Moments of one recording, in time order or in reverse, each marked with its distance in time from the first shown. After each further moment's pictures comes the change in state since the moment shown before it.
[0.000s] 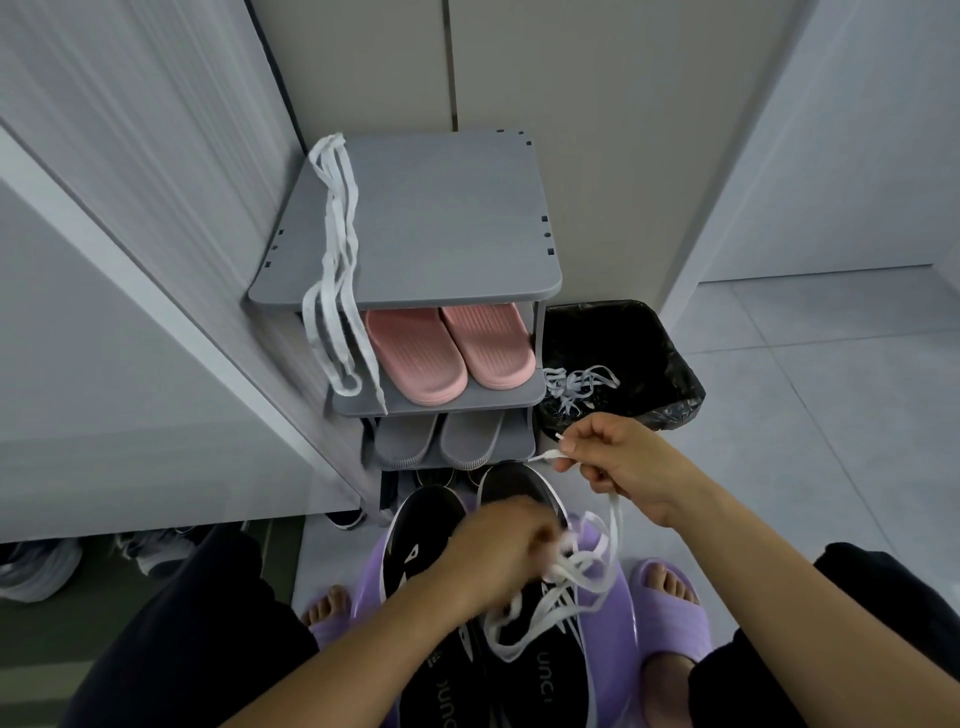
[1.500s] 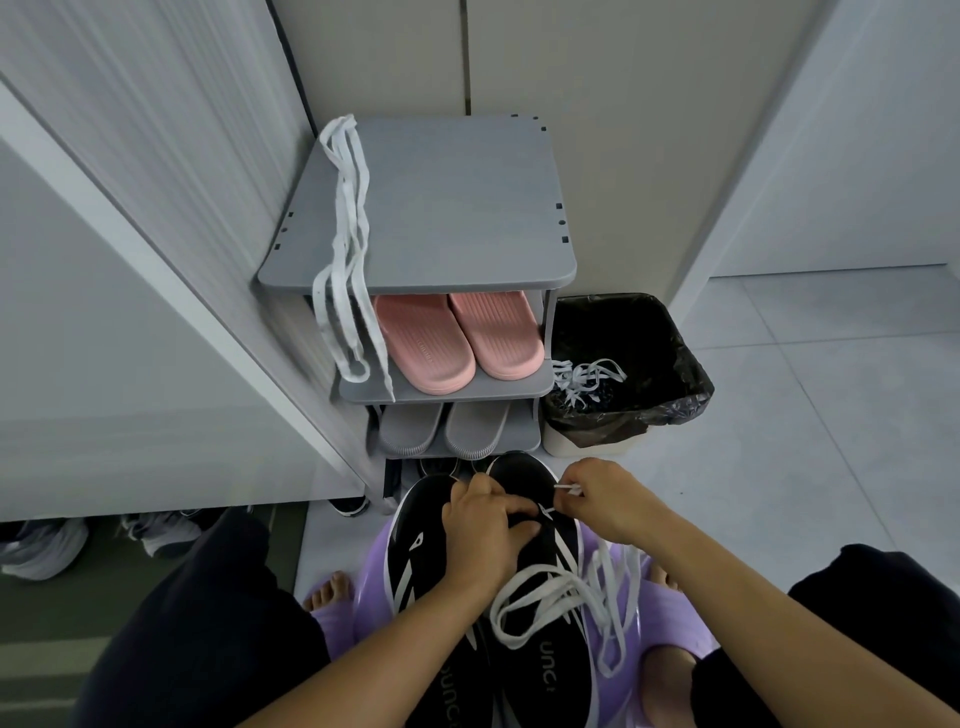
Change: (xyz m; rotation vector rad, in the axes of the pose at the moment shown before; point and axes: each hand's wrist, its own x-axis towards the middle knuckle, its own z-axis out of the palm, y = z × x) left_hand 0.012 -0.027 0.039 -0.093 0.354 -0.347; right_hand 0.021 0.043 0.018 -0.970 -0.059 -0.043
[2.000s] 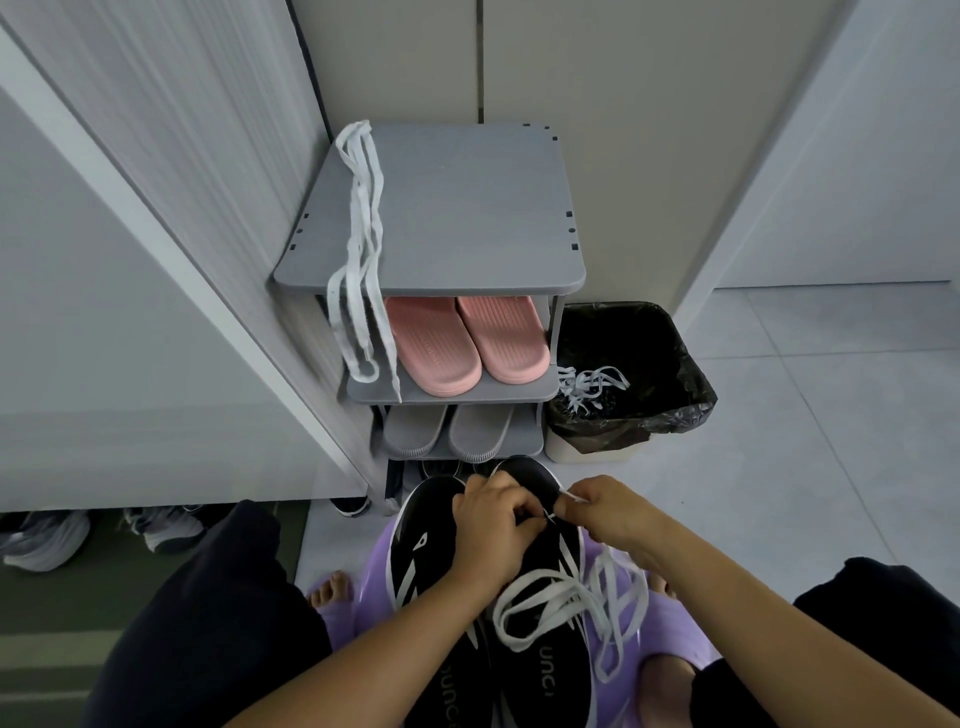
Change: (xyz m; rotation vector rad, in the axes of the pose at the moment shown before) left_hand 0.007 0.001 0.004 -0.100 0.059 0.092; right_hand -0.001 0.009 0.013 0.508 -0.096 0.136
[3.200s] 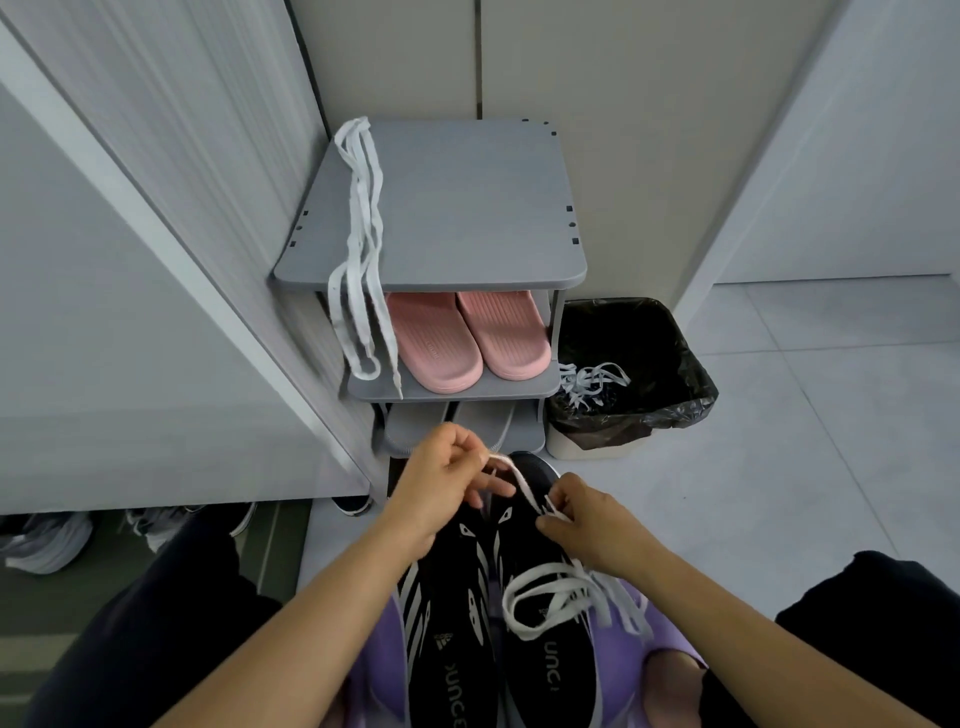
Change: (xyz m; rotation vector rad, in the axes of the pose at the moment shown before) left_hand 0.001 0.007 -0.078 -0.740 -0.079 -0.267; right_hand -0.017 -0.008 0.023 -0.274 0.104 -0.108
